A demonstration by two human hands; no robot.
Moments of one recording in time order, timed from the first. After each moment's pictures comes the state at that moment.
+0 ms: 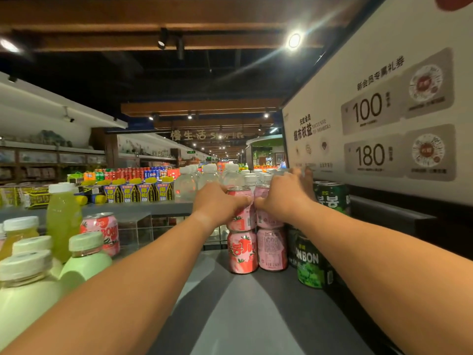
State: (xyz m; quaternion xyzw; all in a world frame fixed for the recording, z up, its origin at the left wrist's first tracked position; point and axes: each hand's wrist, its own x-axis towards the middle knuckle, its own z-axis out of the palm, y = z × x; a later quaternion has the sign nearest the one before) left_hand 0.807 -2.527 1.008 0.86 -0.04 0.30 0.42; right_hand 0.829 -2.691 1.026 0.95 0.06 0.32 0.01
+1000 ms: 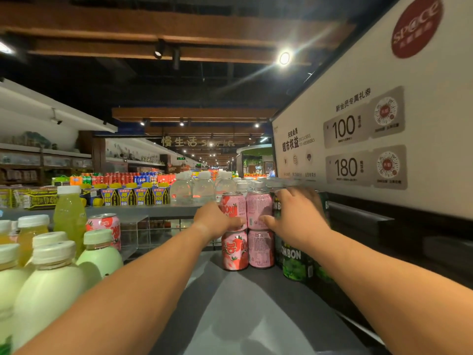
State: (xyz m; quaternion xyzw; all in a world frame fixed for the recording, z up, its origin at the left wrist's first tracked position) left_hand 0.792 -2.525 0.989 0.88 -0.05 0.17 0.45; right_hand 0.748 -2.724 0.996 0.91 0.10 0.38 -0.13
